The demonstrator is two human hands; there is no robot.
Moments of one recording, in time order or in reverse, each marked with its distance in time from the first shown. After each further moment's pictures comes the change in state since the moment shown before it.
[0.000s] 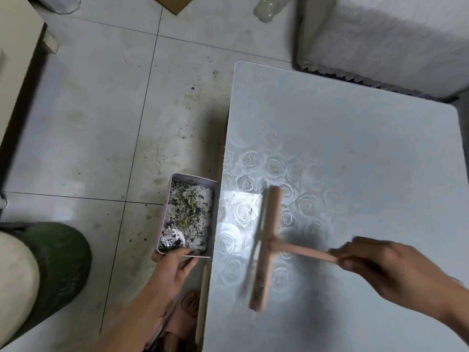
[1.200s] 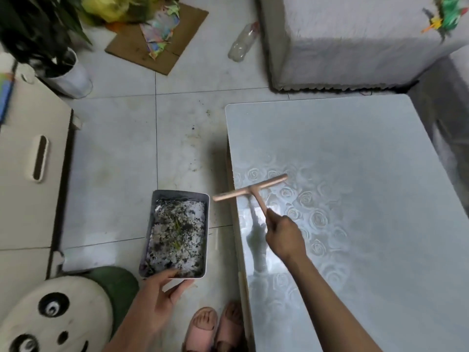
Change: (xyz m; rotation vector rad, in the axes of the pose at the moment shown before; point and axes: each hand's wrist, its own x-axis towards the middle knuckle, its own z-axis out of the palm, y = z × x) left_hand -0.140 0.097 -0.058 0.226 -0.138 0.133; right_hand 0.090 -0.158 0.055 0.538 0.443 0.497
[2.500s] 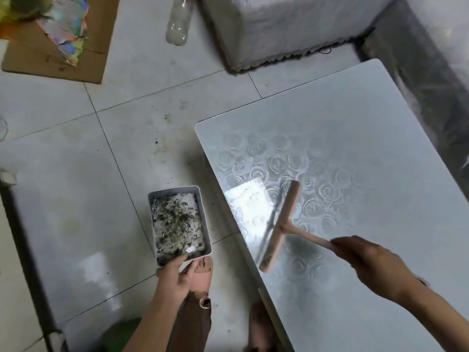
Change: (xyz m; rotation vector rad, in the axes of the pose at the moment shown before) left_hand 0.141 0.099 0.097 0.214 0.073 -0.043; right_hand -0.006 0.036 -0.106 -0.223 -0.194 0.197
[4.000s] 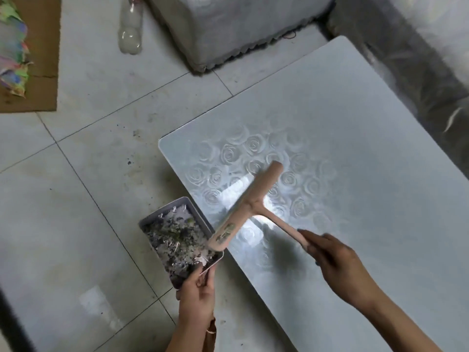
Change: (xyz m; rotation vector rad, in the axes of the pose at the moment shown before) left_hand 0.019 -0.043 0.047 0.259 -0.193 -0.041; right_hand 0.034 -0.031 0.043 0.508 0.237 0.080
